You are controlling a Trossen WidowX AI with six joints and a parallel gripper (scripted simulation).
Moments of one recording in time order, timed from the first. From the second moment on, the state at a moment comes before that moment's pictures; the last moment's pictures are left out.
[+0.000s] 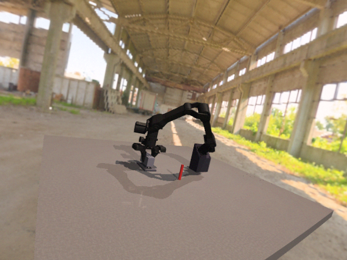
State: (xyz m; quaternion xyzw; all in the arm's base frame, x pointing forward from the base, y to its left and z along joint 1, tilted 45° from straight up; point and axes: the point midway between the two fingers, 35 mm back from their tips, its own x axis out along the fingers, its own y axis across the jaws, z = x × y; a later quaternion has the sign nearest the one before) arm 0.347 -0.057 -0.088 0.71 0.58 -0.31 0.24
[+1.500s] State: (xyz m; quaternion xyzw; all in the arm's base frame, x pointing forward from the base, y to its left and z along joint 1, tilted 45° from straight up) arm 0.337 -0.141 -0.011 0.72 0.57 -0.31 0.24
